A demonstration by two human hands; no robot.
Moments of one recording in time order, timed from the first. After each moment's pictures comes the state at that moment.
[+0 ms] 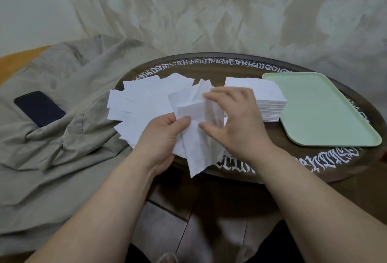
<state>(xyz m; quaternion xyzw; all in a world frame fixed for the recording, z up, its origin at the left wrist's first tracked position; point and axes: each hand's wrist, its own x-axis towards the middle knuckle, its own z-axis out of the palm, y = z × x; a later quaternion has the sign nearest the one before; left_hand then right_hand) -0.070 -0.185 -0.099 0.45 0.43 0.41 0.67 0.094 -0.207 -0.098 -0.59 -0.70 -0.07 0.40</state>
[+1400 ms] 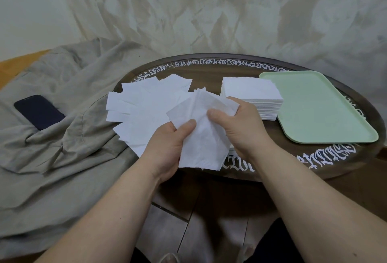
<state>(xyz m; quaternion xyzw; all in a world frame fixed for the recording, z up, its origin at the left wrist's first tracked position) -0.060 -0.197 -0.109 0.43 0.38 0.40 0.72 0.090 -0.215 -0.090 -0.58 -0.43 0.41 0.56</state>
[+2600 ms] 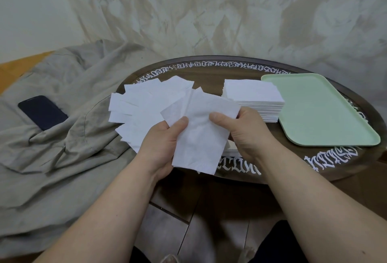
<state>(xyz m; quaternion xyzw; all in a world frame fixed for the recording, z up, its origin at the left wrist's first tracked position) -0.068 -0.192 -0.103 0.39 0.41 0.42 0.71 0.096 -0.217 -0.093 -0.53 -0.38 0.50 0.57</state>
